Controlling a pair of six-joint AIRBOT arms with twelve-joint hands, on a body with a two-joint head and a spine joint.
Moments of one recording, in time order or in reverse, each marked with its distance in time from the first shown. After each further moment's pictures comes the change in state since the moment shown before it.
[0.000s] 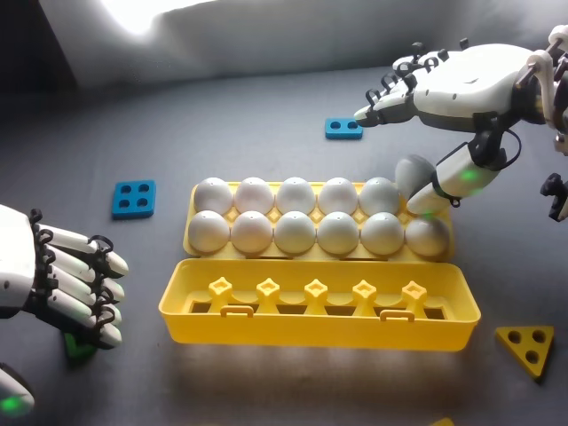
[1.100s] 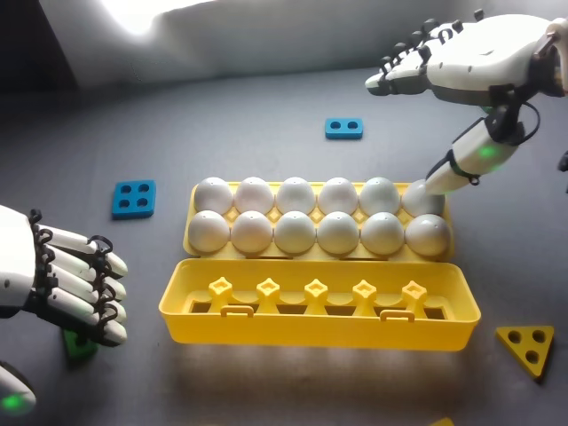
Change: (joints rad) left arm 0.000 0.000 0.000 0.000 -0.001 -0.024; right arm 0.066 0.054 -0.029 -0.062 -0.042 -0.030
